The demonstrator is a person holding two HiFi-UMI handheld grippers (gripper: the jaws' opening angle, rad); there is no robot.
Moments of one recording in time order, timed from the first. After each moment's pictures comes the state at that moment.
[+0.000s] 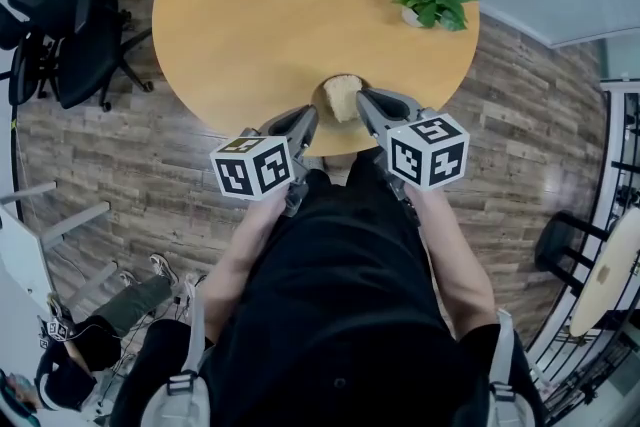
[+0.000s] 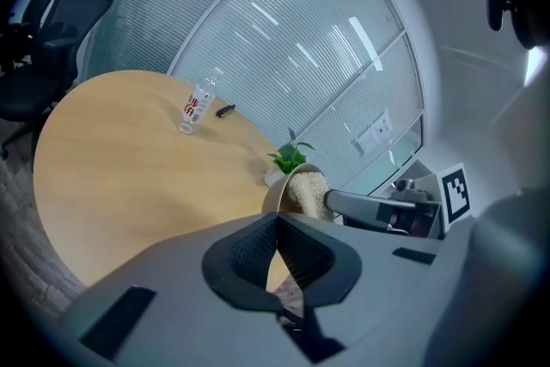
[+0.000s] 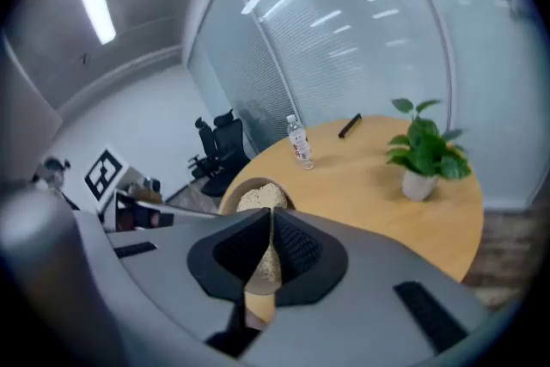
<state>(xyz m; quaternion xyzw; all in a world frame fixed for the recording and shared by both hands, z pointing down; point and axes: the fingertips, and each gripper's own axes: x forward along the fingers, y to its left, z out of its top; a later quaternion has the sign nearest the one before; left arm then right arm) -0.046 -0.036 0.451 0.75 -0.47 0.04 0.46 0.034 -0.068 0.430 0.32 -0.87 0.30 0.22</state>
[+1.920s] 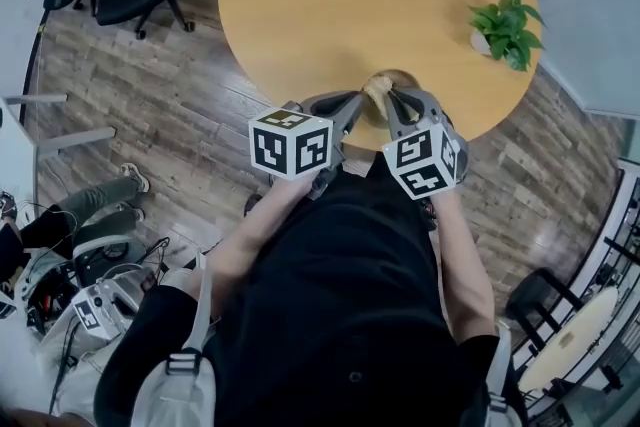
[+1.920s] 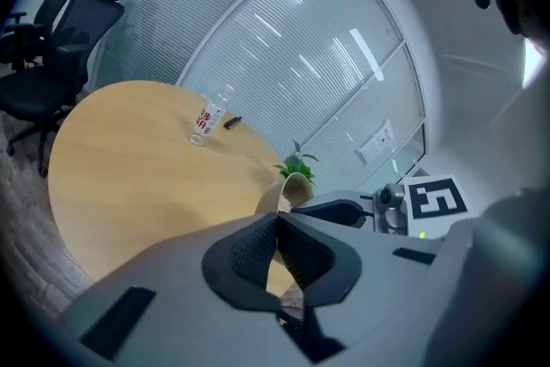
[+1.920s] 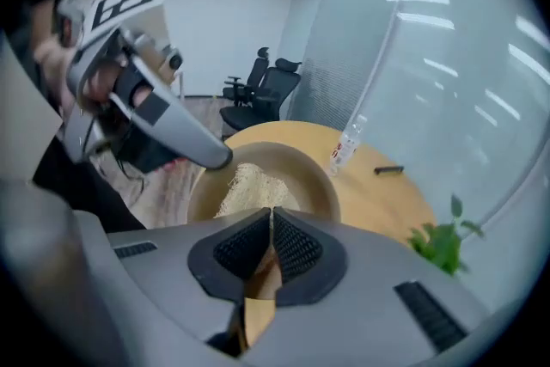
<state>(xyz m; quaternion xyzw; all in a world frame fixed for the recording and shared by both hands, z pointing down) -0.073 -0.032 0.446 0.74 -0.49 0.01 0.45 -0.024 -0.057 0.475 0.20 -0.88 -0.03 0.43</state>
